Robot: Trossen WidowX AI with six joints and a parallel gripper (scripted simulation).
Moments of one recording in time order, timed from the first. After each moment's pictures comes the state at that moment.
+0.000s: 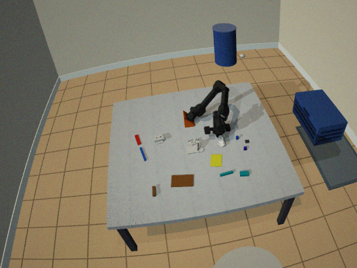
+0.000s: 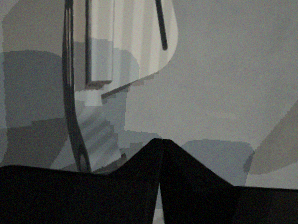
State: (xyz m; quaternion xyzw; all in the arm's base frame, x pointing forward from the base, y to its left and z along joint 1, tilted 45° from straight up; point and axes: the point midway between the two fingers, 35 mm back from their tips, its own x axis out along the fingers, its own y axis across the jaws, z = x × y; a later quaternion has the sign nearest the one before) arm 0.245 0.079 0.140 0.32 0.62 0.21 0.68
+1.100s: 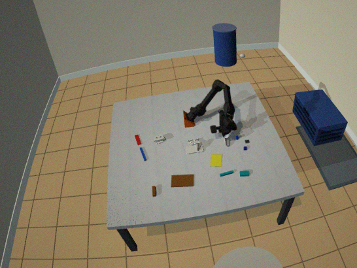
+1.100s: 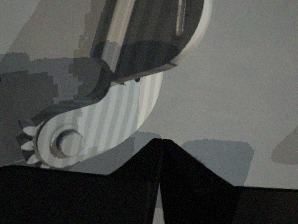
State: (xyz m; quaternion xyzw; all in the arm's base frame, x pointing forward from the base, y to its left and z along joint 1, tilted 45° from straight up) arm 0.250 0.110 0.174 0.32 0.62 0.22 0.68
